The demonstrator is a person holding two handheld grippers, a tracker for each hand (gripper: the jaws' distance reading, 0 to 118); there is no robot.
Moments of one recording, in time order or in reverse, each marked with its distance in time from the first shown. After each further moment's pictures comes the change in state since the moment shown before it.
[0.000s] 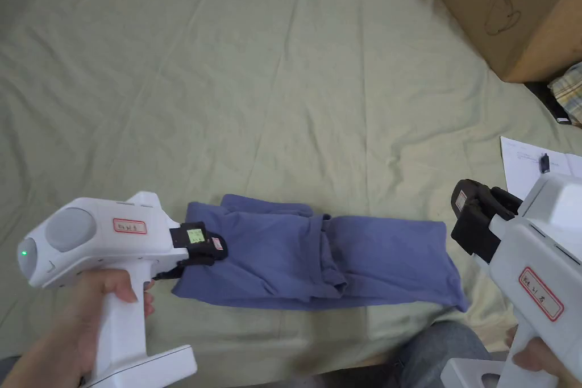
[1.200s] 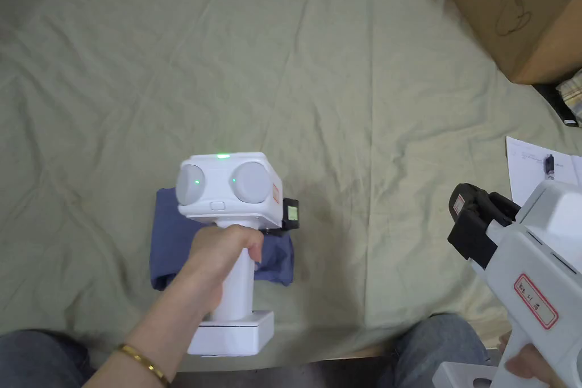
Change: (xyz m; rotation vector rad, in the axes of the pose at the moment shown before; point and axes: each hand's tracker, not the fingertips) left arm 0.133 -0.048 -0.090 -0.001 0.322 -0.372; right arm 0.000 -0.011 0.015 0.000 0.015 -0.007
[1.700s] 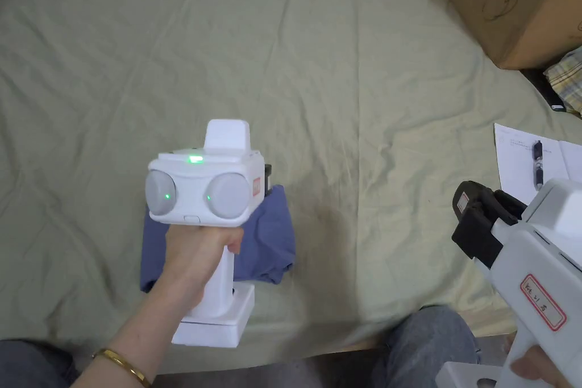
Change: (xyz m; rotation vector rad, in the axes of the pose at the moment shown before) left arm -0.005 -0.004 0.029 0.363 0.045 -0.114; right arm 0.013 0.000 0.001 -0.005 -0.034 -0.019
